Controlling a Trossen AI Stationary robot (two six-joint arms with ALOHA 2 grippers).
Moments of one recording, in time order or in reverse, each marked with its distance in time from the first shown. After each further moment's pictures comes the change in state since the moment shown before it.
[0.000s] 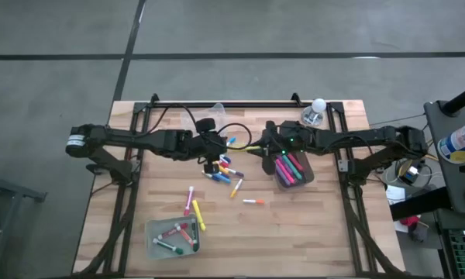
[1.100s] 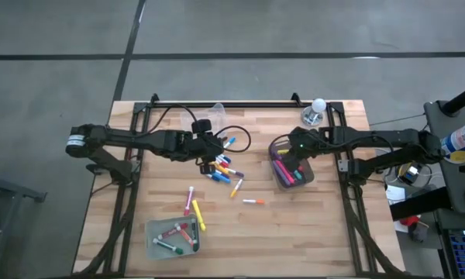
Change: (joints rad) left arm -0.003 0.000 0.000 -0.109 -0.020 -0.059; right arm 0.003 -0.204 0.000 -0.867 0.252 0.510
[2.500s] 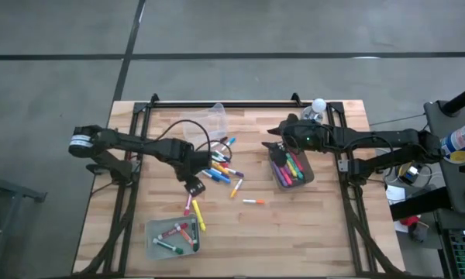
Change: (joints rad) left arm 0.000 0.034 -0.202 -0.270 0.693 -0.824; right arm 0.014 -0.001 -0.010 0.609 0.023 -0.445
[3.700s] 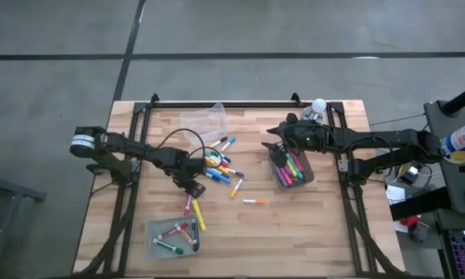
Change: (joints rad) left arm -0.001 0.019 -0.292 0.365 0.030 -0.232; right arm 0.000 0.001 -0.014 0.025 0.001 -0.078
